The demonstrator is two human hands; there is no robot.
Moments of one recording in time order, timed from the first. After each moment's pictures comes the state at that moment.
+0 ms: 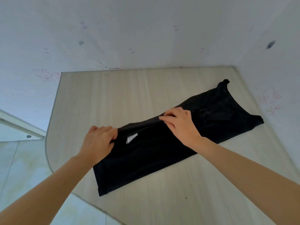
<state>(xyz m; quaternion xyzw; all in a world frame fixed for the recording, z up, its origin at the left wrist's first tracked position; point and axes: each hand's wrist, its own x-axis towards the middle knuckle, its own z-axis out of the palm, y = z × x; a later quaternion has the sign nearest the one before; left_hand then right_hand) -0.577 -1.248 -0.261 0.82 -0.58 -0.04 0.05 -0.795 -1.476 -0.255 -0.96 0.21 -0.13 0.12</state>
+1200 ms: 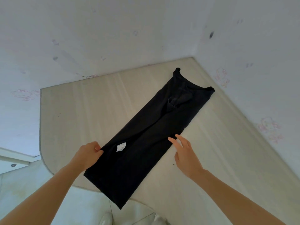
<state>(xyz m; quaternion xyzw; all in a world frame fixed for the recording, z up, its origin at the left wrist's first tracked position) -0.592 -1.204 -0.264 0.86 -0.38 -0.33 0.07 -0.936 -1.330 -0.261 -0.85 0.47 -0.02 0.22</state>
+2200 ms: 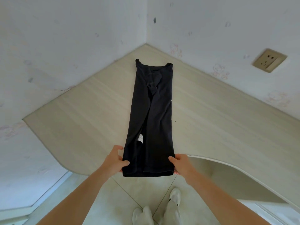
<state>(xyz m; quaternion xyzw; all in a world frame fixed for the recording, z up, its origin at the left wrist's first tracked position) -0.577 -1.129 -0.243 0.66 -0.44 -0.60 0.13 -0.838 -1.097 -0.240 -0.30 0.76 -0.19 0.55</state>
